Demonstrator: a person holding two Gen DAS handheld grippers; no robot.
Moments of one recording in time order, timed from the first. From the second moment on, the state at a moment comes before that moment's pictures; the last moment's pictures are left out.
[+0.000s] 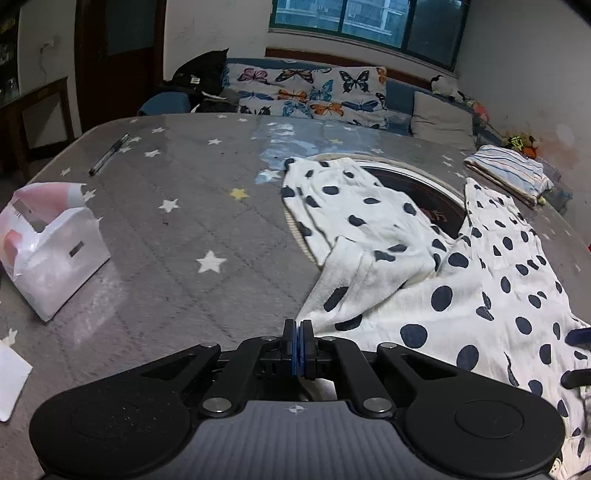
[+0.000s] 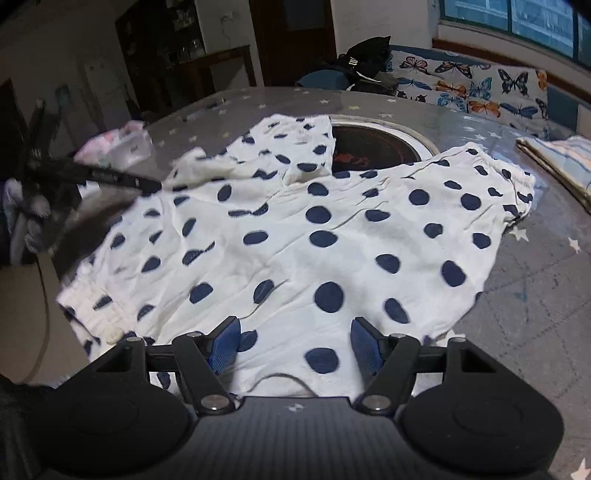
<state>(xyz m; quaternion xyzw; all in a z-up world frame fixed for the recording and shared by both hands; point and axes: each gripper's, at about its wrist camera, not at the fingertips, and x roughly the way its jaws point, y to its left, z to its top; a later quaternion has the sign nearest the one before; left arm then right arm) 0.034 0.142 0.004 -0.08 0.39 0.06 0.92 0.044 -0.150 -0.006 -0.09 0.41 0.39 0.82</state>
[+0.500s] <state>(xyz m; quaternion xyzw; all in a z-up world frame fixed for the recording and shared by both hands) 0.051 0.164 0.042 -0.07 0.38 0.03 0.92 0.133 -0.185 0.023 -0.05 0.38 0.30 0.87</state>
